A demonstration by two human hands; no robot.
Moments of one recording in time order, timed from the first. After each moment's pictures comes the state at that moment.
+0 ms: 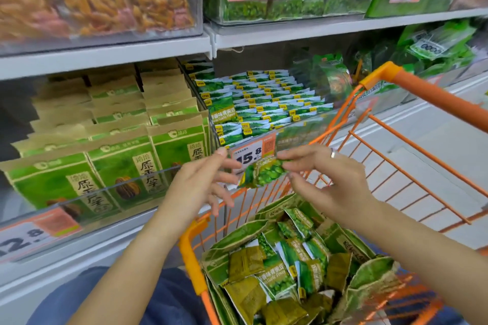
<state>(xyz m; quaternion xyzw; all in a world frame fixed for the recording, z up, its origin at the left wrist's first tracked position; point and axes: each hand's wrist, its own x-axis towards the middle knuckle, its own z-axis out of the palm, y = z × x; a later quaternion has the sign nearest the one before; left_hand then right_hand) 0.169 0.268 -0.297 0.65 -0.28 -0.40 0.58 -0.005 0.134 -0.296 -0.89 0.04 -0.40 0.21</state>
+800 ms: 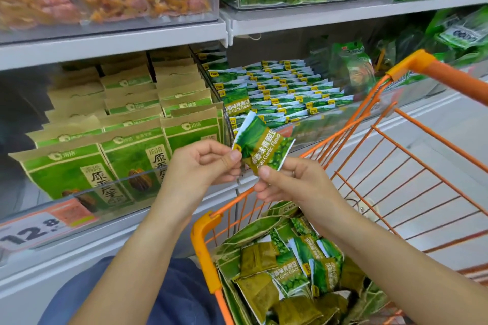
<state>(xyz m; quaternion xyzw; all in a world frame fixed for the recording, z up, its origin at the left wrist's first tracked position) 0.185 0.271 -0.301 0.60 -0.29 -0.35 0.66 0.039 0.169 -0.306 -0.63 0.26 -0.19 0.70</state>
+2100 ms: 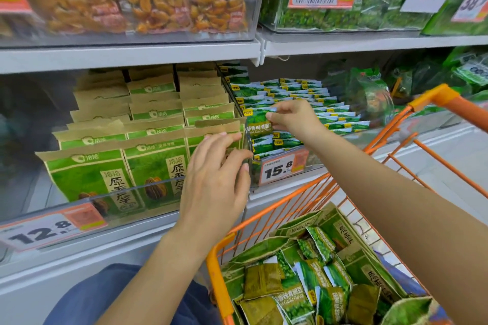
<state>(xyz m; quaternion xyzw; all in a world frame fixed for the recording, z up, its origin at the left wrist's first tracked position) 0.193 0.267 -0.327 0.75 -0.51 0.15 0.39 0.156 0.051 -0.291 -0.77 0.35 -0.20 0.49</state>
